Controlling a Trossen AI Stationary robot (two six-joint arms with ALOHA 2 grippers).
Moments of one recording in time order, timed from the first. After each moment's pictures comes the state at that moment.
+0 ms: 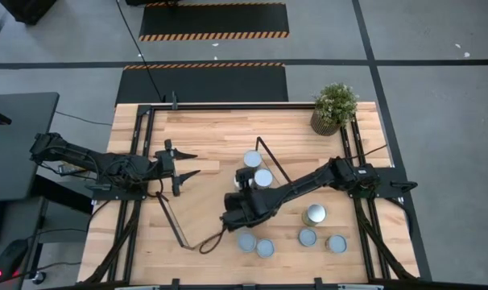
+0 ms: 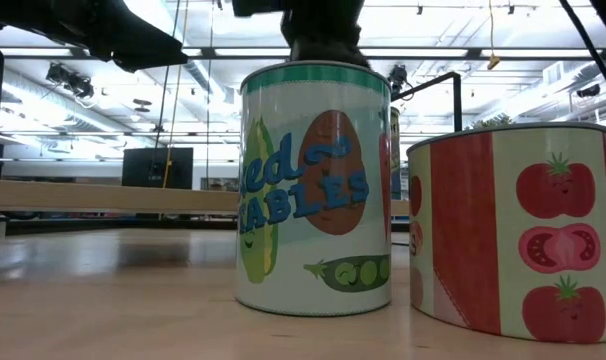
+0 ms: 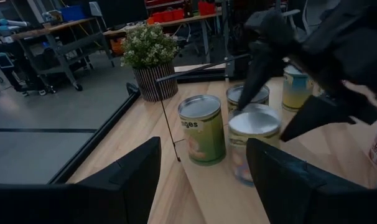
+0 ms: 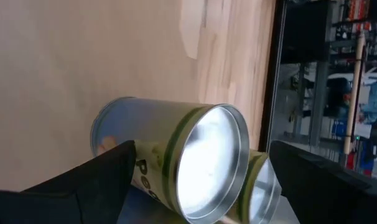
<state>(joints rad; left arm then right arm) -0.27 0.63 0.38 0.07 -0.54 0.06 0.34 2.29 2.12 -1.30 0.81 0.11</state>
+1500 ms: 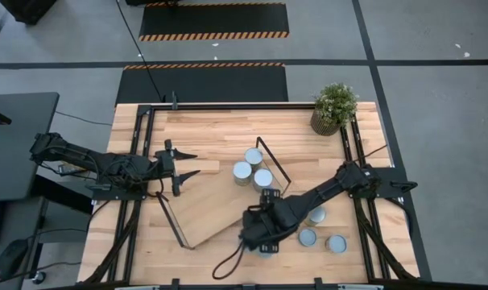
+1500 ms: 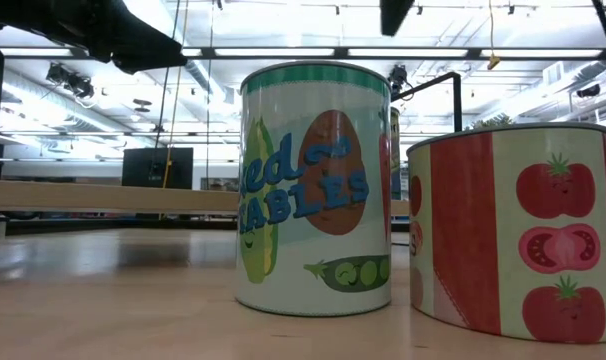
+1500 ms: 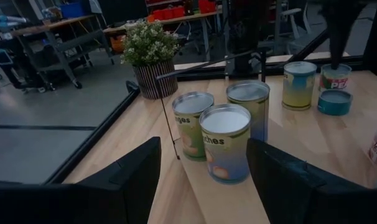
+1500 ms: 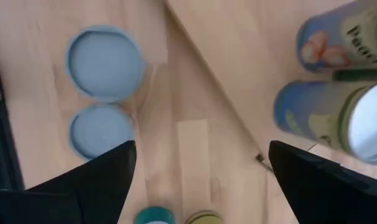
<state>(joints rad) -0.27 0.63 0.38 0.06 -0.54 0.05 0.49 2.22 2.30 -1.57 0.24 0.56</state>
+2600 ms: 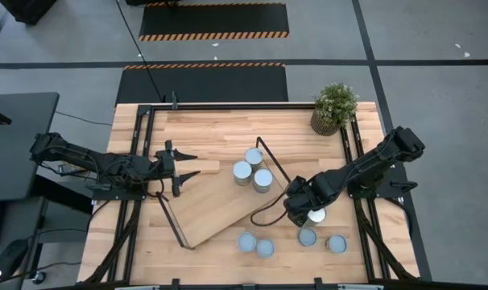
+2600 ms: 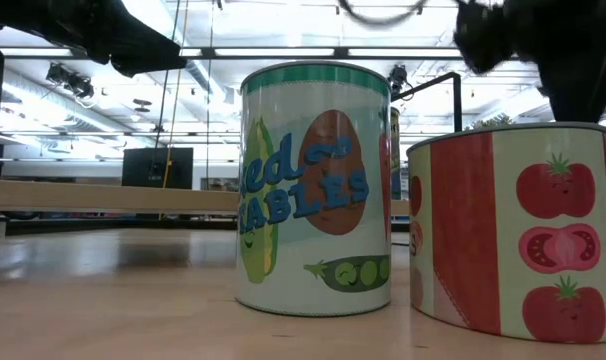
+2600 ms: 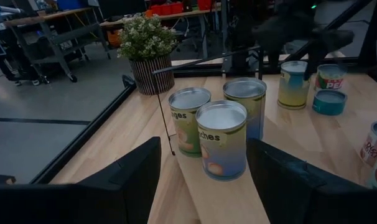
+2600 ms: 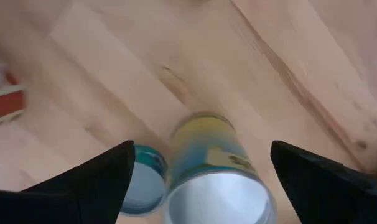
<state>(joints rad) -0.27 0.63 0.38 0.05 -0.53 0.01 0.42 1.58 1.17 -1.13 0.00 1.21</state>
